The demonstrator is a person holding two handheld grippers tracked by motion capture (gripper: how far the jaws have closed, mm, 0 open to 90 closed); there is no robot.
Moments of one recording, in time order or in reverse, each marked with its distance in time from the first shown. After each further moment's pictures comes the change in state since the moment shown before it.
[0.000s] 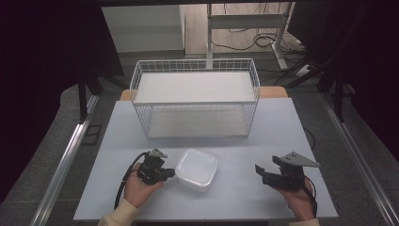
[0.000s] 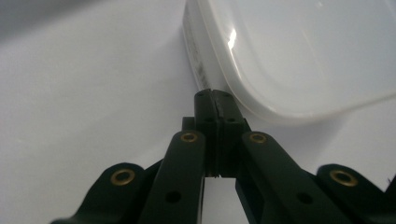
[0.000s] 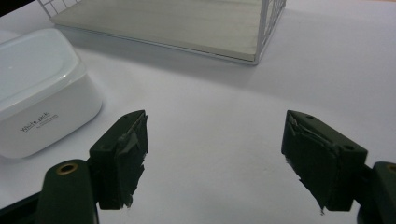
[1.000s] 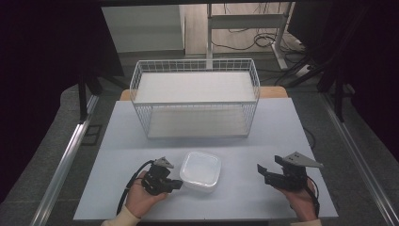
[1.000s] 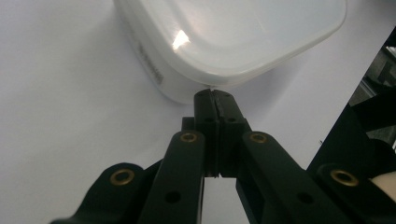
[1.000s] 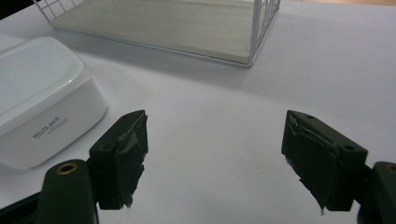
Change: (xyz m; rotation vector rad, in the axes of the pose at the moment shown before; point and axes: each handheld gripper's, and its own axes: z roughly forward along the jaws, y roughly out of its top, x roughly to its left) left arm -0.034 -0.010 -0.002 0.059 -0.110 0.071; right arm -0.004 0.000 -0.005 -0.012 -0.009 0.003
